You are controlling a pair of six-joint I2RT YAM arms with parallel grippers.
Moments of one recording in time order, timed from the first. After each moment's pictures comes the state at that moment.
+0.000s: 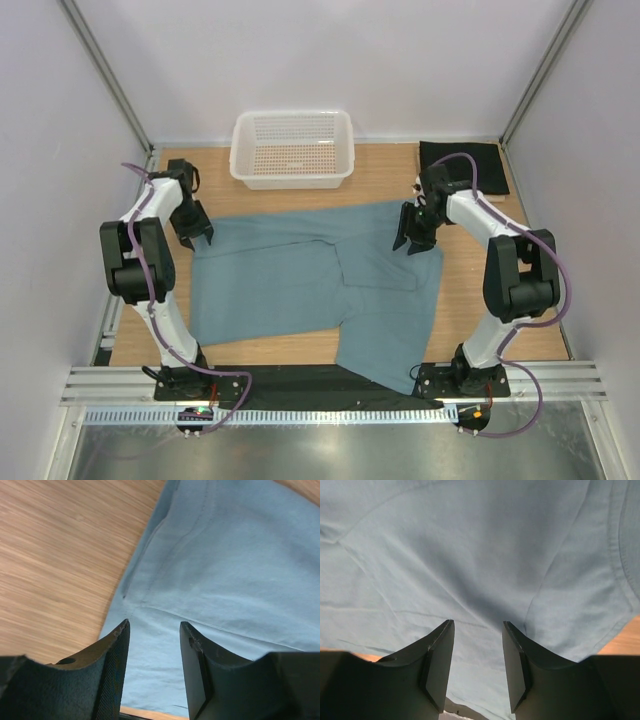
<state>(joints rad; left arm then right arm) 0.09 1.91 1.45 -0.94 -0.09 -0.41 0.17 1.74 1.25 -0.78 -0.25 0.37</state>
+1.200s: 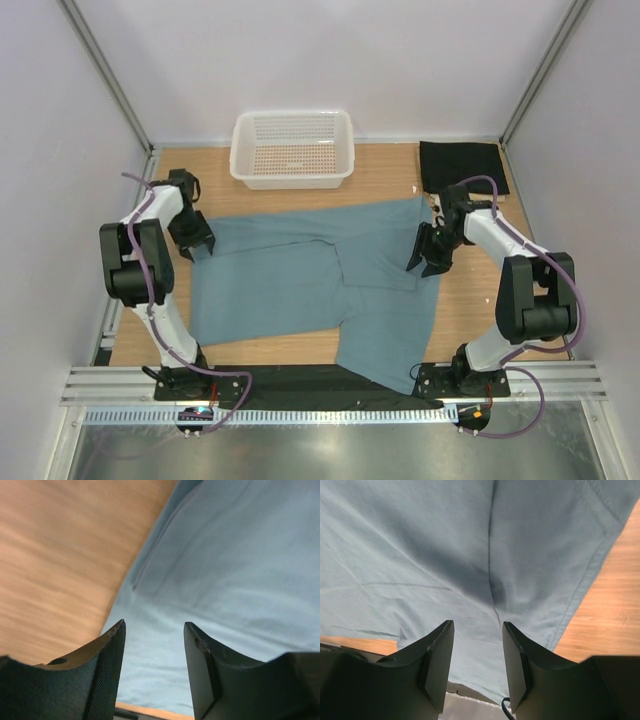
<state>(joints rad) 0.10 1.93 1.38 -0.92 -0.10 -0.43 0.07 1.58 1.04 -0.81 -0.29 0.38</state>
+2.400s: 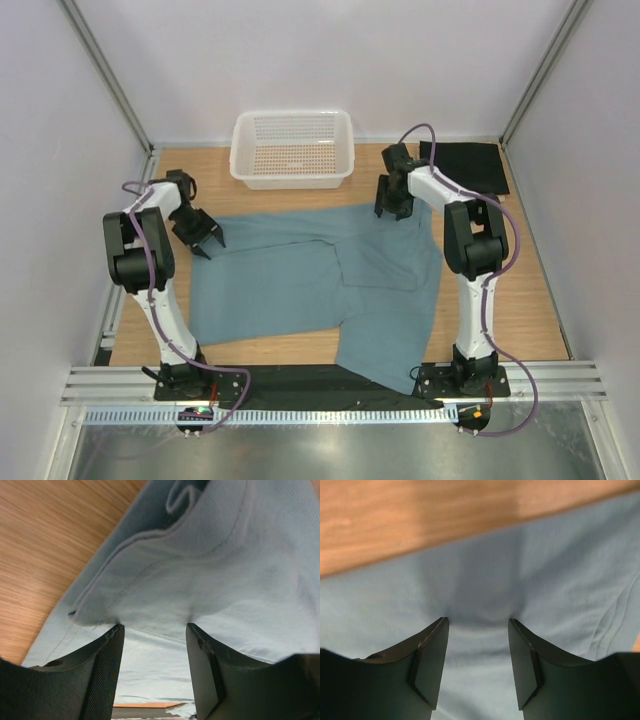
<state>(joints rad) 0.14 2.02 1.42 -0.90 0.12 -0.63 0.28 2.13 1.65 -0.68 0.08 0.41</state>
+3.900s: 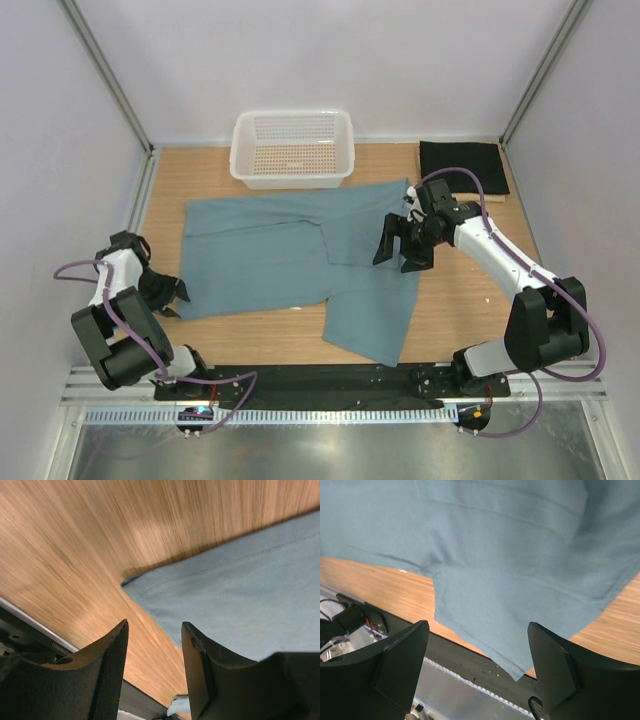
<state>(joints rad) 0.50 1.37 0.81 -0.97 0.02 -0.76 0.28 1.42 1.07 -0.81 -0.39 0.43</state>
